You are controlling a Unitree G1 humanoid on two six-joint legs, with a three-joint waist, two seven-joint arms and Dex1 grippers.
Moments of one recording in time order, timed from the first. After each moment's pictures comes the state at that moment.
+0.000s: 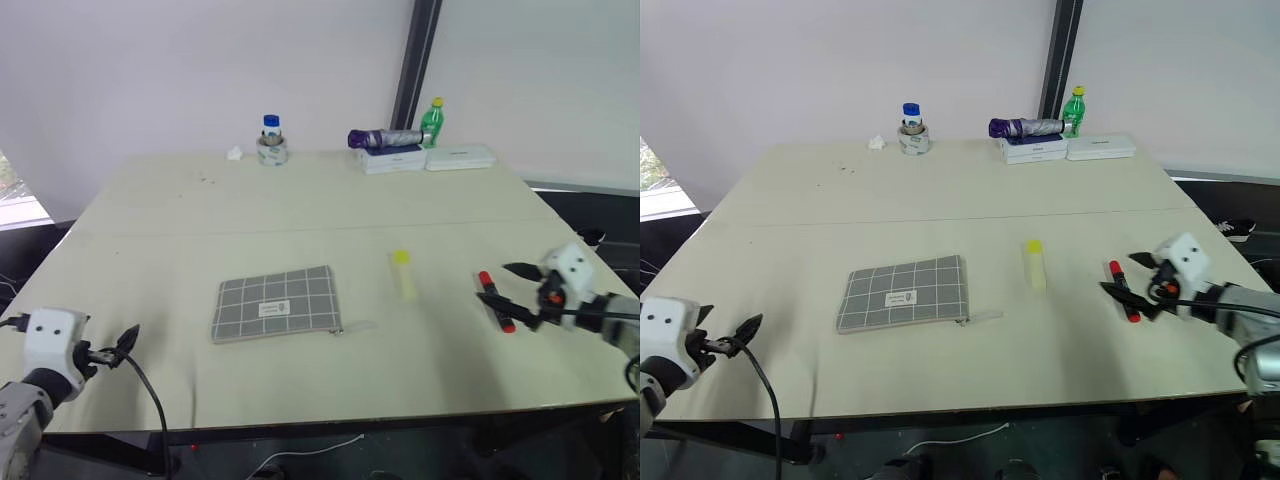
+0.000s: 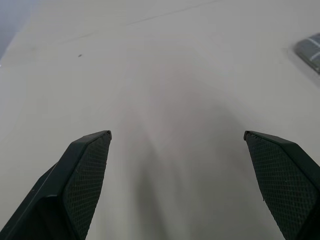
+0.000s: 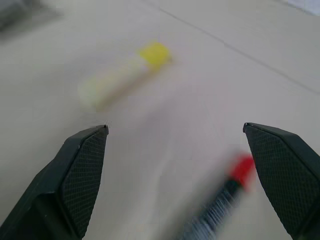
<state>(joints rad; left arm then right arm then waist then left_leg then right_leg) 0.21 0.62 0.53 -0.26 -0.35 0.39 -0.48 -0.31 -0.83 -0.24 0.11 0.36 0.28 0.98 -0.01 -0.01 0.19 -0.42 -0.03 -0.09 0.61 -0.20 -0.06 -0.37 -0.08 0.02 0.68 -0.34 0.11</state>
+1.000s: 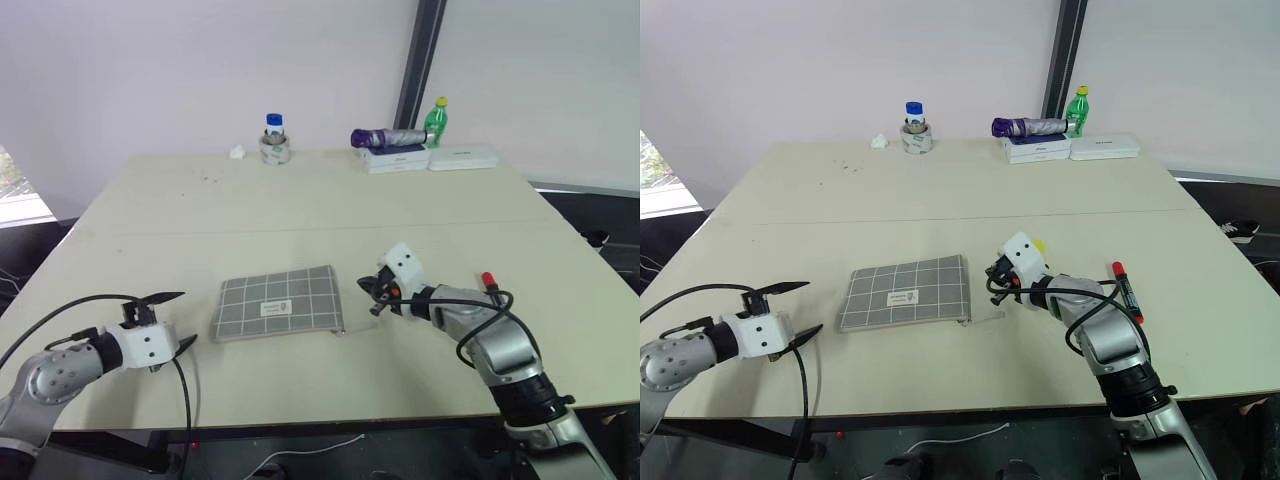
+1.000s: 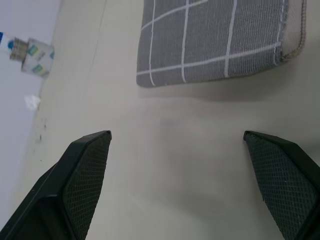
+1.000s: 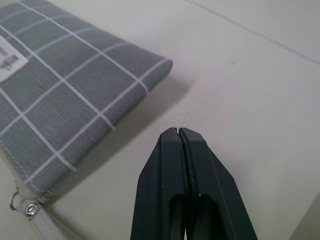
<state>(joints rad) -0.10 0.89 0.09 0.28 0.20 -0.62 -0.62 -0.51 -0.45 0.16 -0.08 0.20 0.69 0.58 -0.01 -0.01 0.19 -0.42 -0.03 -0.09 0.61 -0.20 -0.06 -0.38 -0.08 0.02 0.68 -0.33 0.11</state>
